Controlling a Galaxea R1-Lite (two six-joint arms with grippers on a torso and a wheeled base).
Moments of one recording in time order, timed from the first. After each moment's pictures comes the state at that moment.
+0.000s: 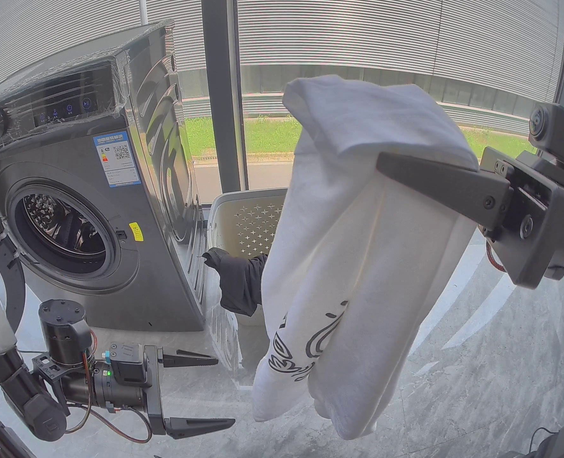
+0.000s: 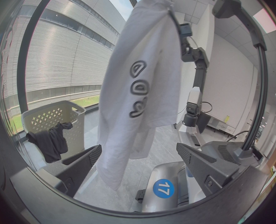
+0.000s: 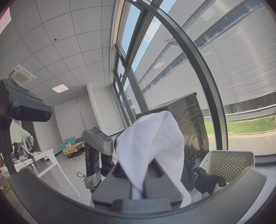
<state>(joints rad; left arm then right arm) -0.33 1.83 -0.09 -1.34 -0.93 0.24 0.79 1.36 -0.84 -0.68 0.46 0.24</state>
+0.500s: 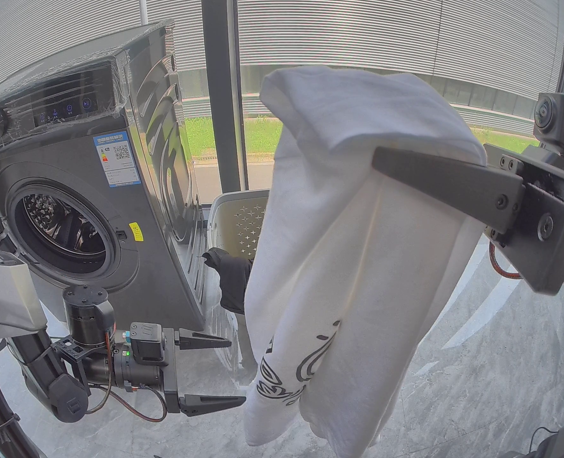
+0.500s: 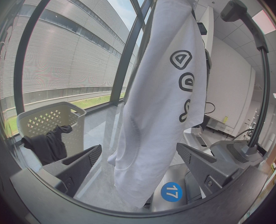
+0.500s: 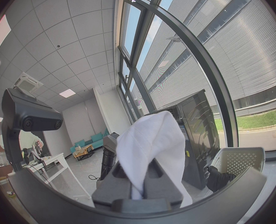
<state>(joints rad) -0.30 1.98 -0.24 -1.35 -0.99 0.24 0.83 1.36 -0.87 -0.68 0.50 0.30</state>
